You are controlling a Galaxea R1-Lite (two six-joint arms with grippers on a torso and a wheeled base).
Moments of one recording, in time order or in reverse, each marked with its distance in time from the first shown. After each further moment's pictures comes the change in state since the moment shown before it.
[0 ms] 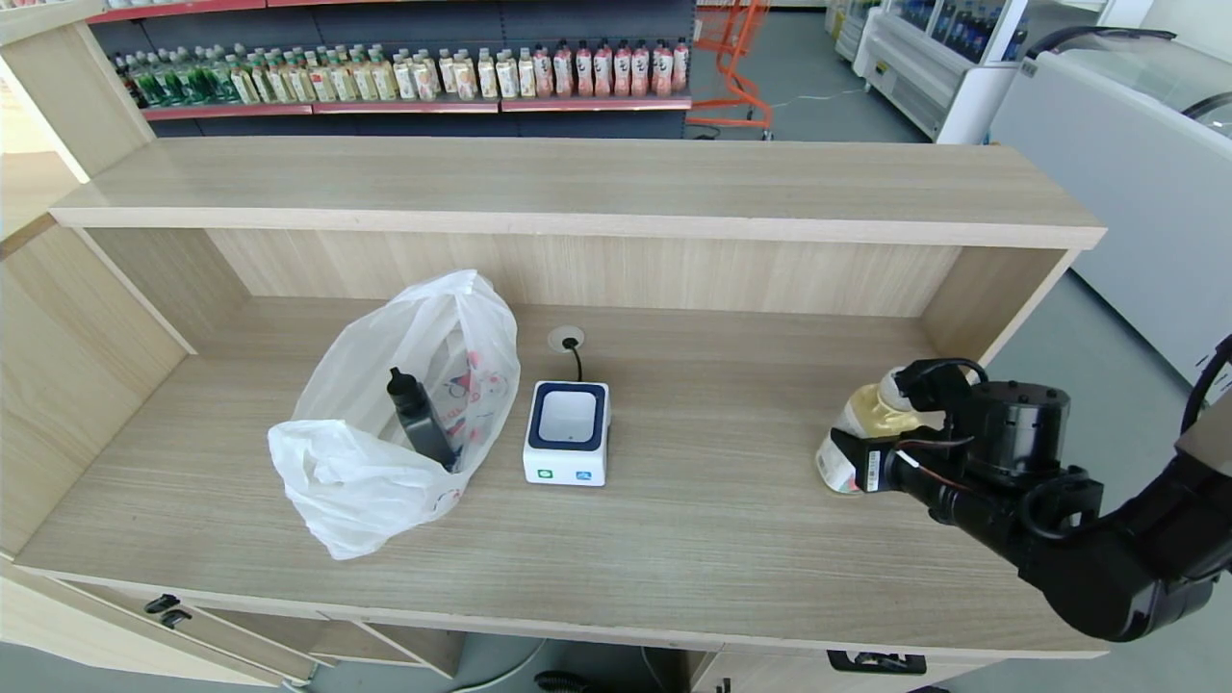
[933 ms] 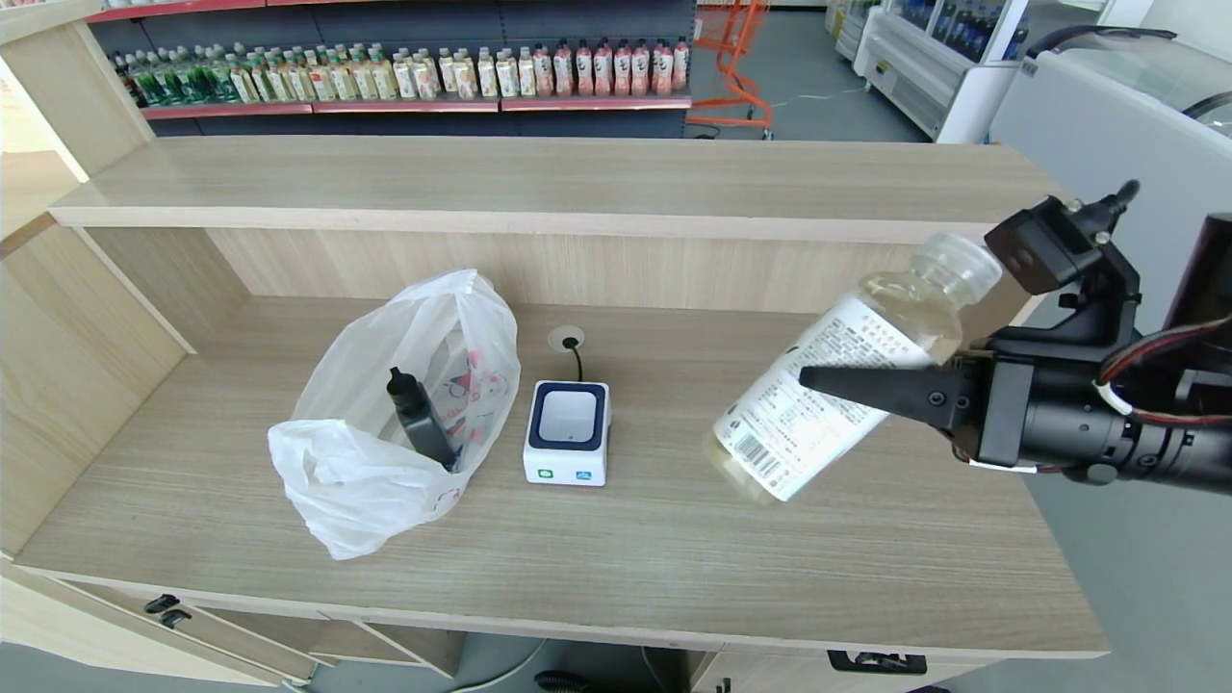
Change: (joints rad) left arm 0.000 0.000 0.000 0.000 0.000 0.000; right arm 0.171 -0.534 -0.185 0.487 0.829 0.364
